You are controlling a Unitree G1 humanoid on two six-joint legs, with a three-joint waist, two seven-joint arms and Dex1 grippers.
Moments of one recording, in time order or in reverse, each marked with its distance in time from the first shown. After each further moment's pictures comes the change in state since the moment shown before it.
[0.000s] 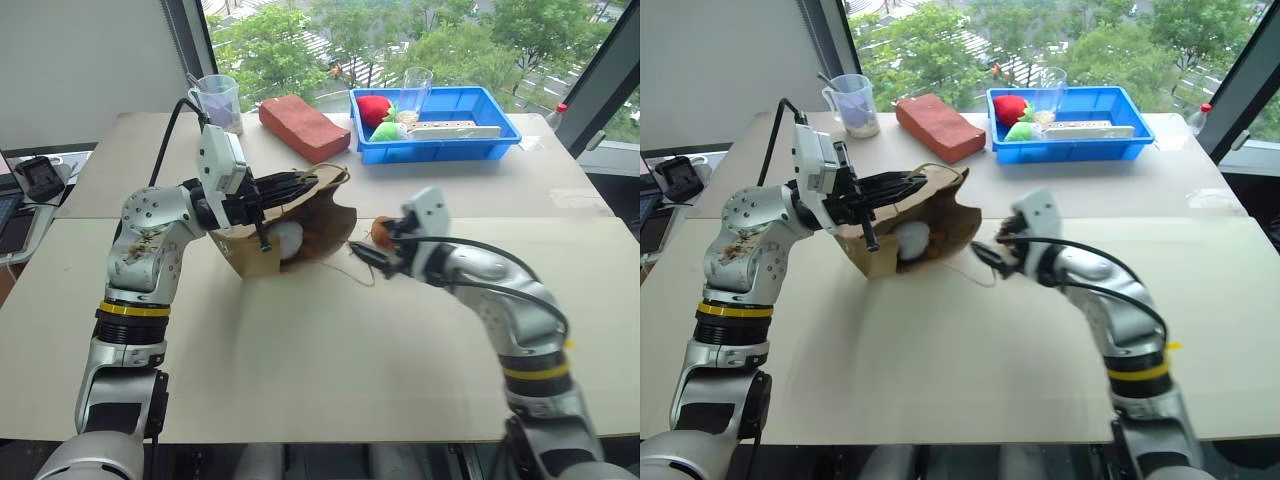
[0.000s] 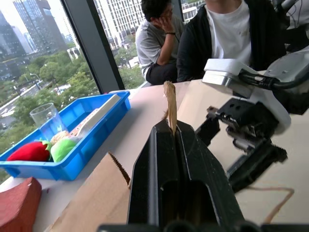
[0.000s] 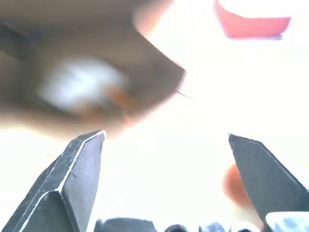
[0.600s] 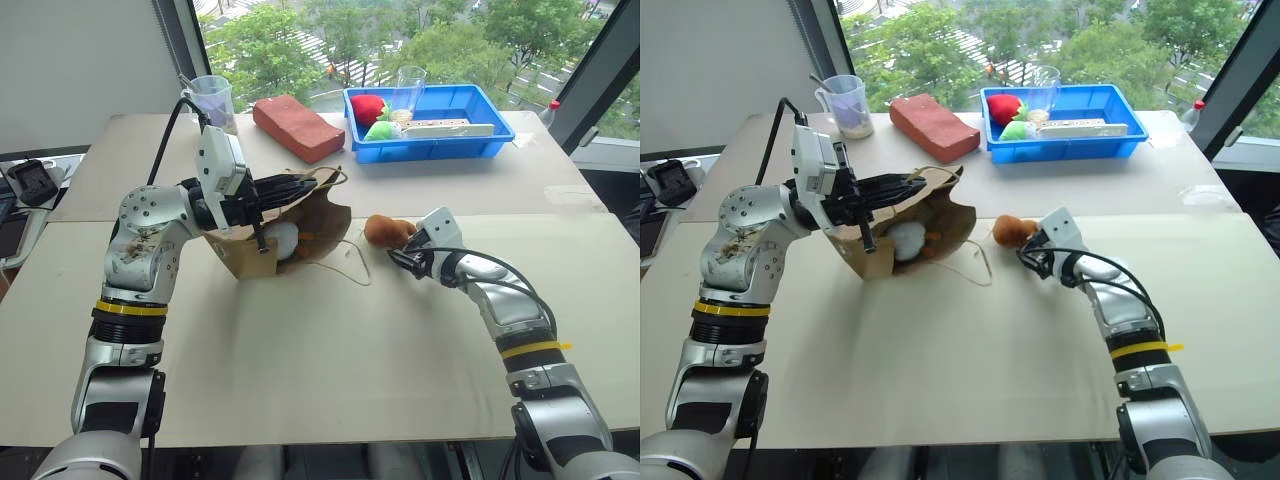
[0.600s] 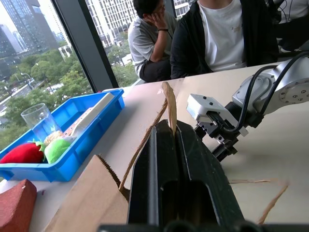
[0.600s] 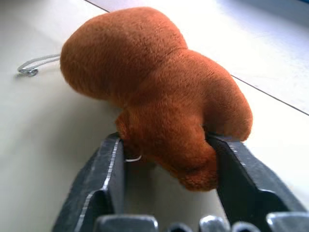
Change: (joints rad) left arm -0.003 0.013 -0.007 0.002 0.003 -0.003 -0.016; right arm -0.115 0.053 0.049 0.535 -0.195 -0.346 0.061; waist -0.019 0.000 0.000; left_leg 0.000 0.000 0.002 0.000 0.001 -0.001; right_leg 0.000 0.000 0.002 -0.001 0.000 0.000
